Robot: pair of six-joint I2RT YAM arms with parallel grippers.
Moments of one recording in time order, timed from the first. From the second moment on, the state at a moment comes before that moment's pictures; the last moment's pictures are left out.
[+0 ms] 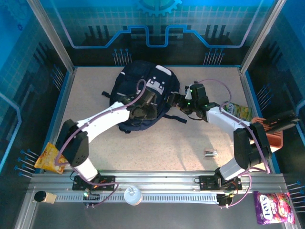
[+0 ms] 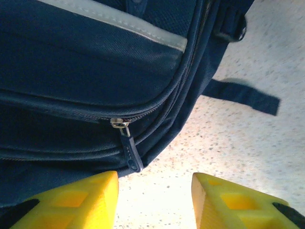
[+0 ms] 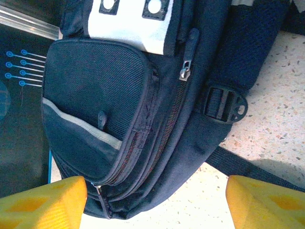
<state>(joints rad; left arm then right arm) -0.67 1.68 1.34 -0.75 -0.09 -0.69 0.34 1.55 0.96 -0.10 -0.39 0.78</state>
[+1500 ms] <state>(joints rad) -0.66 1.74 1.29 -0.53 0.06 -0.59 0.44 1.79 1.07 0.03 -0.56 1.18</state>
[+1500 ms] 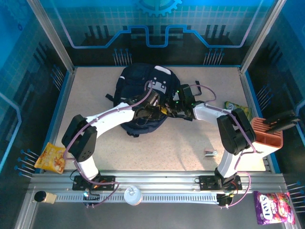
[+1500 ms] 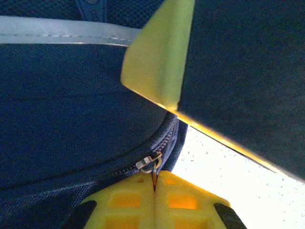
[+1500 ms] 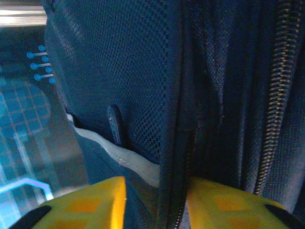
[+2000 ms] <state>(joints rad) -0.48 1.57 1.11 -0.51 0.12 -0.52 0.43 1.81 1.13 -0.09 -0.51 1.04</state>
